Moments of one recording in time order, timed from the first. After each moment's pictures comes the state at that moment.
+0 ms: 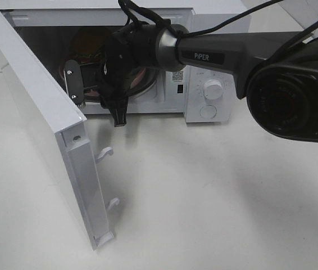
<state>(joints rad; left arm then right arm) 0.11 0.00 -0.52 -0.09 1.09 0.16 0.69 2.51 -2.12 -0.19 0.55 -1.05</state>
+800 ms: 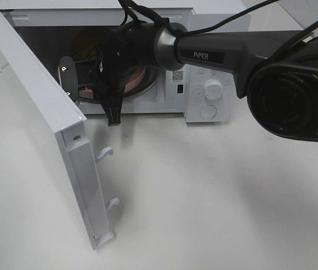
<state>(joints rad) 0.11 0.00 -0.52 -0.09 1.09 0.16 0.70 2.50 -2.12 -0.13 0.53 -1.08</state>
